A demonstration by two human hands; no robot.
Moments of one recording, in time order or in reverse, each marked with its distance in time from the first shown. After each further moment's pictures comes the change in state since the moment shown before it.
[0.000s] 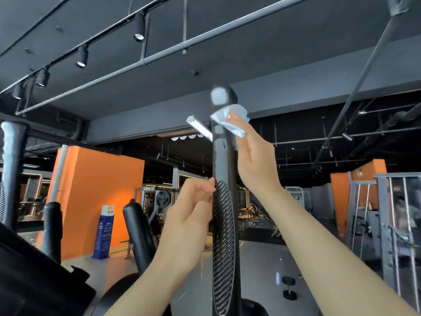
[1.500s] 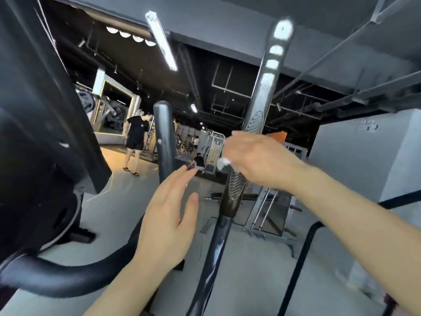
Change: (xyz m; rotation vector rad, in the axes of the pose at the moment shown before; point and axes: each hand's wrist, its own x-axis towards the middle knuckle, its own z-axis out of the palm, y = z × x) left_hand -0.122 -0.091 -0.091 0.155 -0.027 0.057; right_hand -0.074 -0.107 0.000 -0.889 -1.182 -0.393
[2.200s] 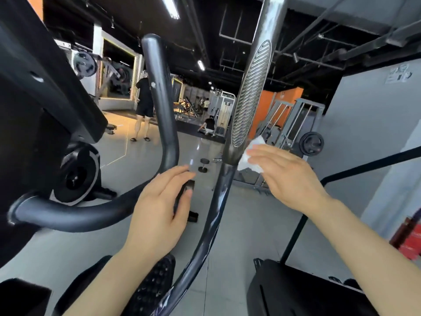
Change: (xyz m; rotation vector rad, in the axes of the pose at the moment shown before) left_hand -0.065 -0.026 0.001 0.170 -0.111 0.032; right_hand -0.120 -0.059 0.070 0.156 0.240 0.223
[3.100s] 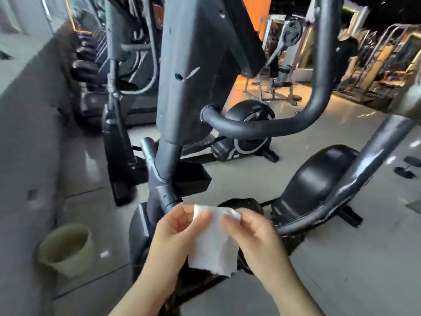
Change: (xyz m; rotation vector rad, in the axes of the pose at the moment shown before) left_hand -0.170 0.127 -0.029 -0.269 0.604 -0.984; right_hand -0.075 -0.229 0.034 1.883 -0.521 0.401
